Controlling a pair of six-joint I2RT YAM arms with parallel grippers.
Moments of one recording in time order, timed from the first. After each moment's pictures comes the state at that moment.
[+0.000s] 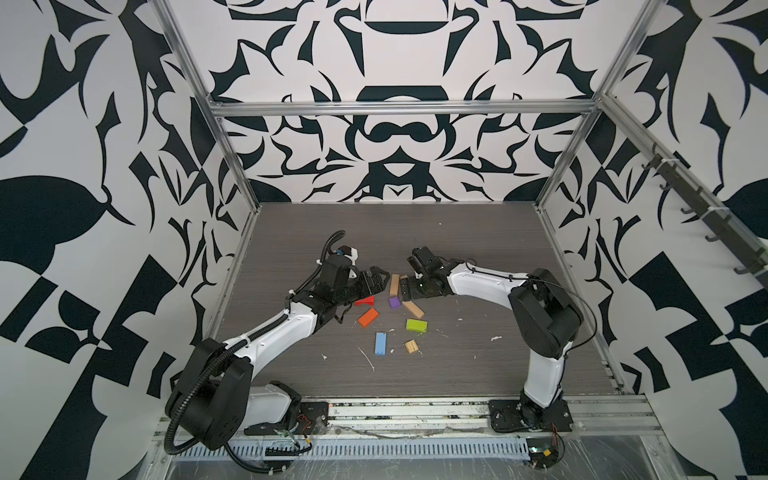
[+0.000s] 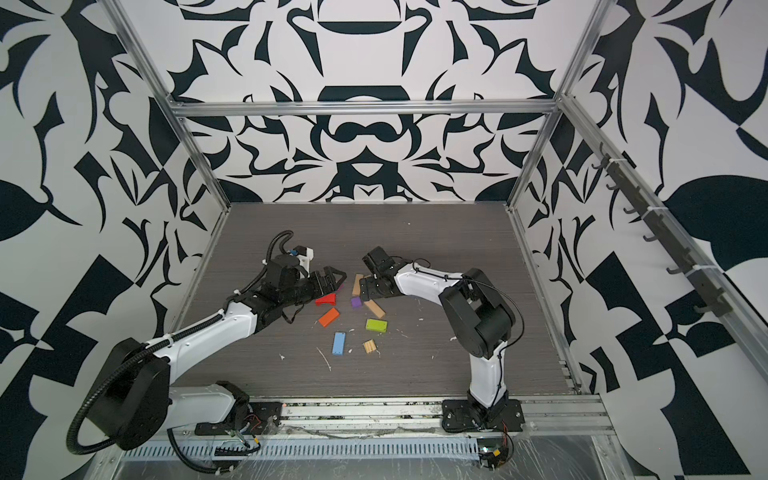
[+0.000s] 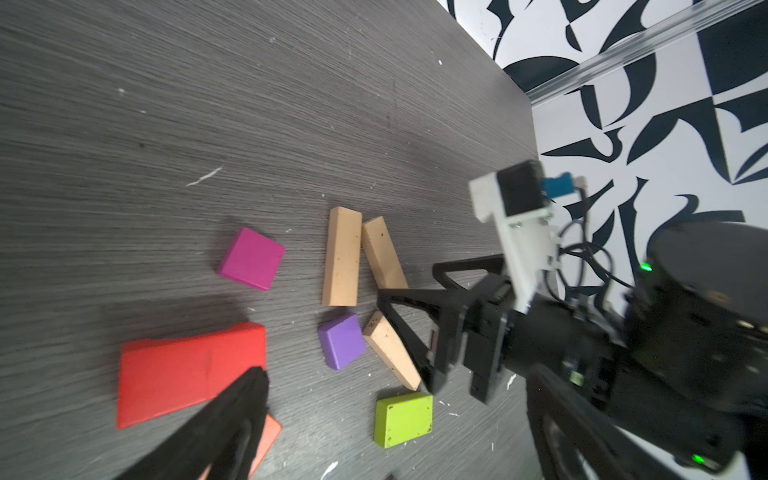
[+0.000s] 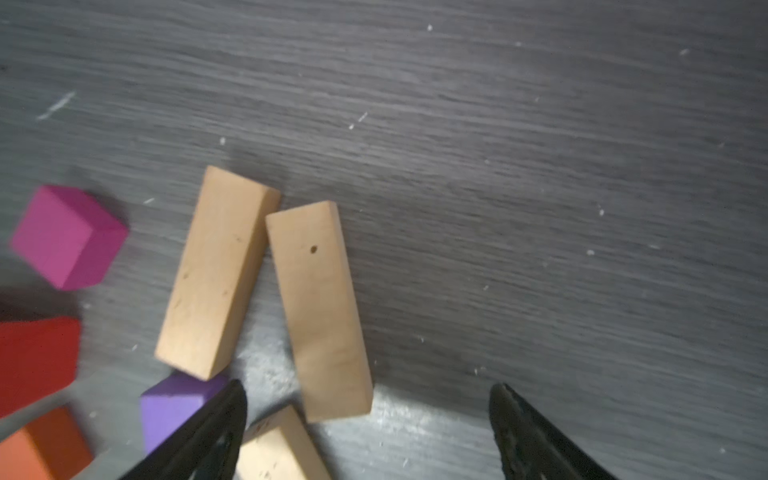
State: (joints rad) left arm -0.55 1.30 0.70 0.03 0.25 -0.81; right arm 0.68 1.91 1.23 -0.45 0.08 0.48
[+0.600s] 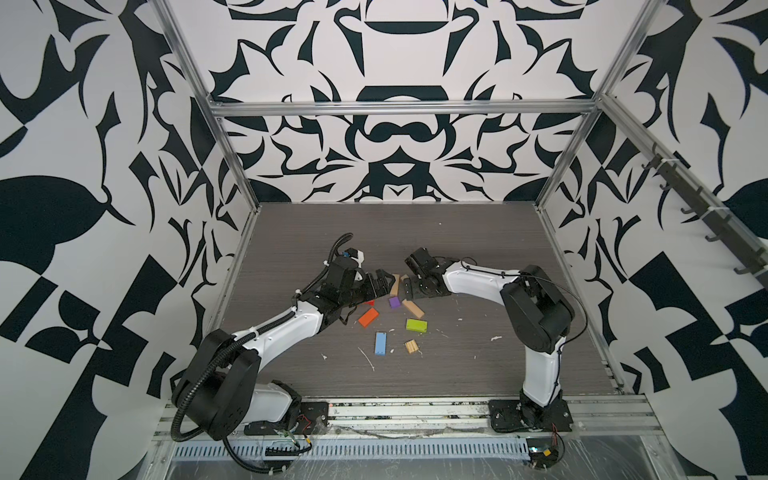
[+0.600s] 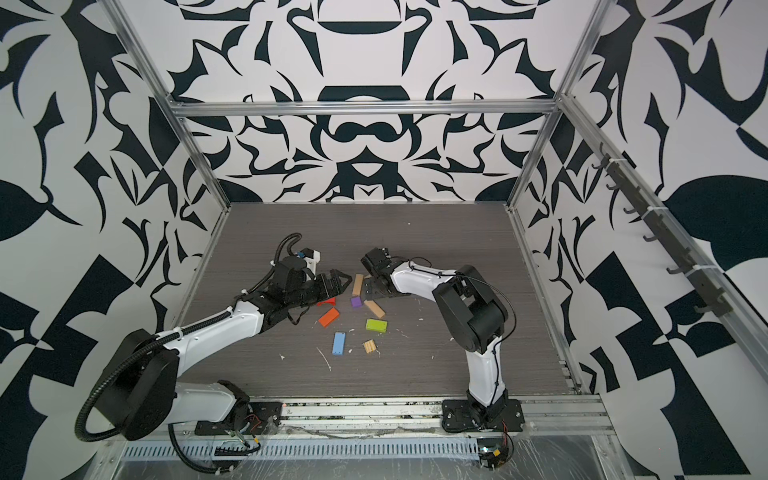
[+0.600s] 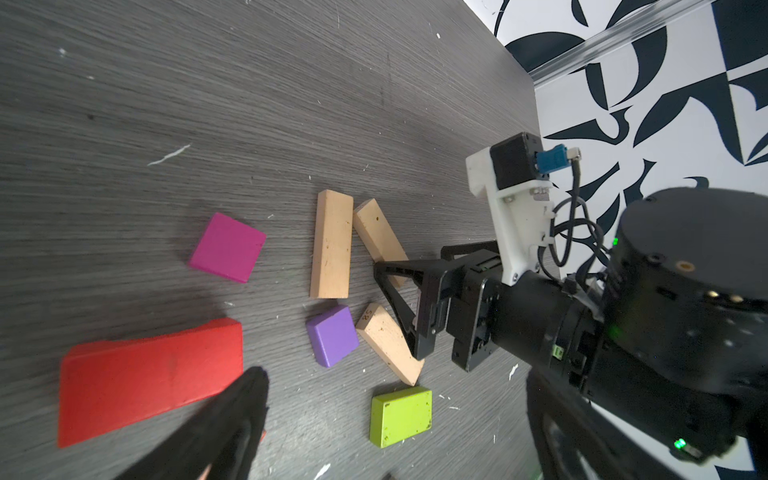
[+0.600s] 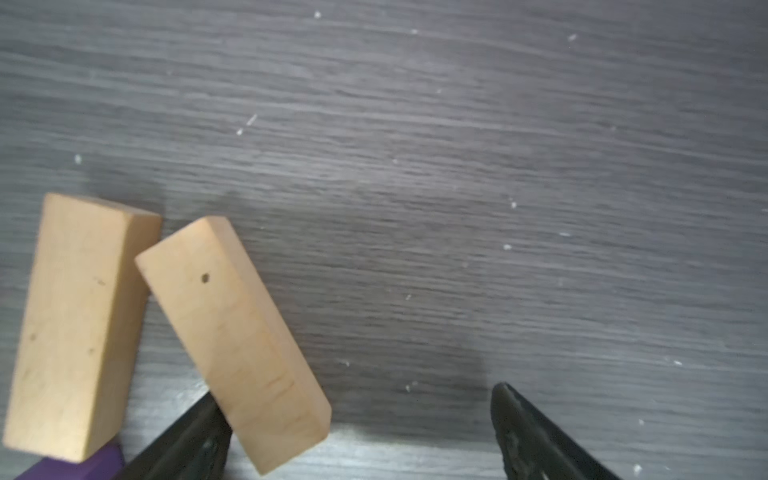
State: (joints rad) left arm -0.58 1.35 0.70 0.05 0.25 -0.82; right arm 0.68 1.95 1.25 -0.51 0.22 0.53
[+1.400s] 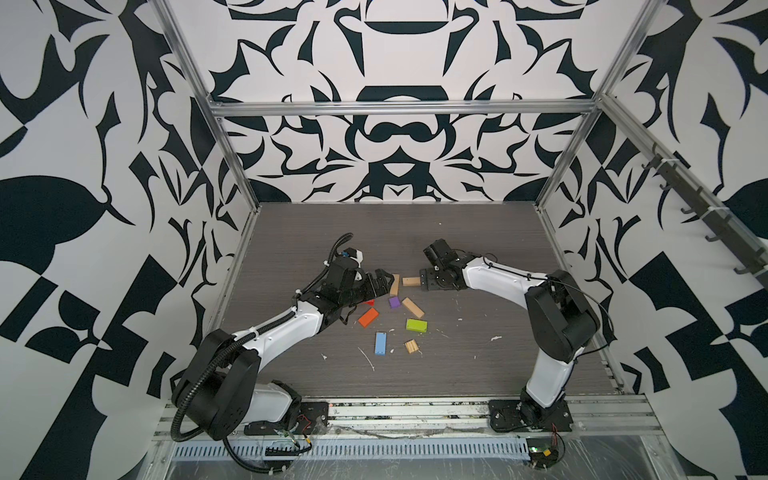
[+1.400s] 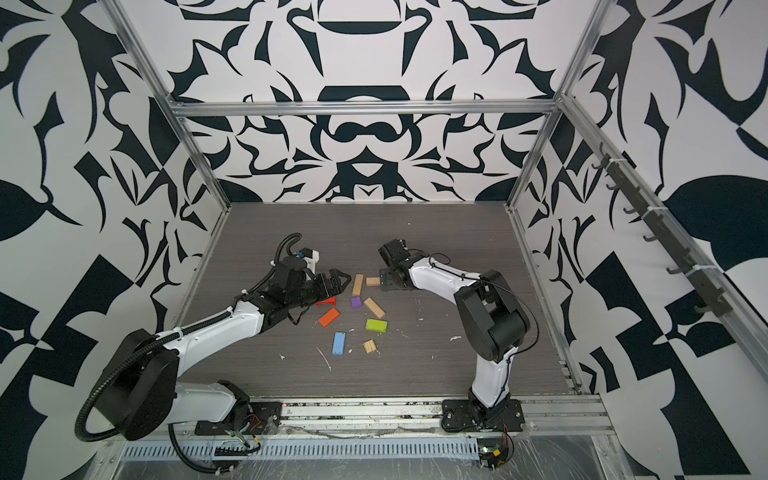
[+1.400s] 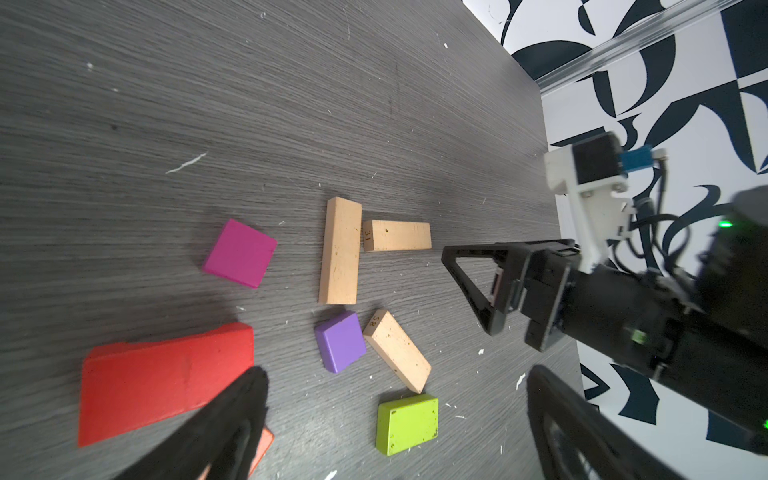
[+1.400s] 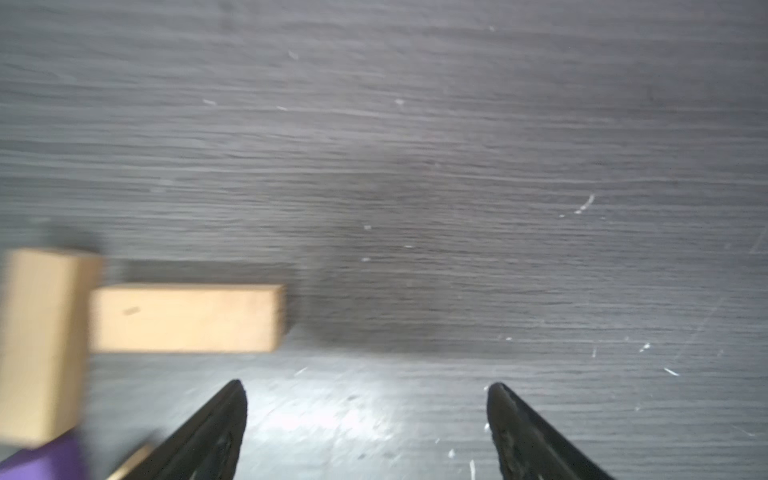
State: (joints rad) left arm -0.58 1.35 0.70 0.05 0.22 -0.82; right arm 0.58 1.81 1.20 -0.52 0.20 0.49
